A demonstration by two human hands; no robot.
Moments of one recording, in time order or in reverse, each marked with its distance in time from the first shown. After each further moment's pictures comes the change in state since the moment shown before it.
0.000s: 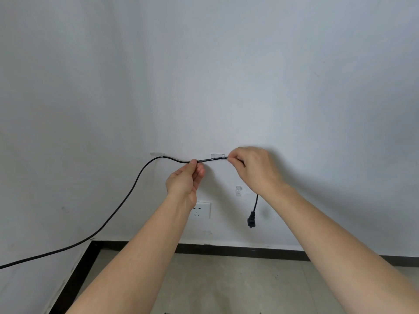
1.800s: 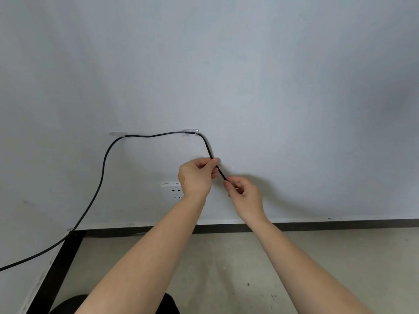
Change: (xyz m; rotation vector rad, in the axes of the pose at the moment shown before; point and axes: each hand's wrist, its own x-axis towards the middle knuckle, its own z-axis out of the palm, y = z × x) left_hand 0.011 -0.105 0.019 0.653 -0.015 0.196; right_hand -0.119 0.071 0.098 0.679 0.102 0.637
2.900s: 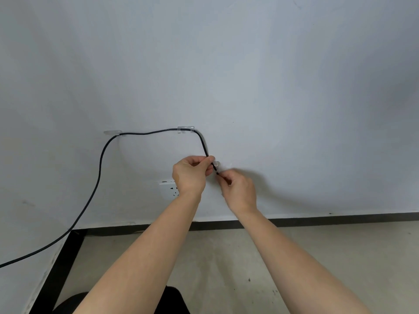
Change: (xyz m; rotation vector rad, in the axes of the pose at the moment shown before) left_hand 0.007 -0.006 -0.003 -0.004 0.037 -0.005; right_hand 0.012 -0.011 0.014 -0.420 0.034 -0.155
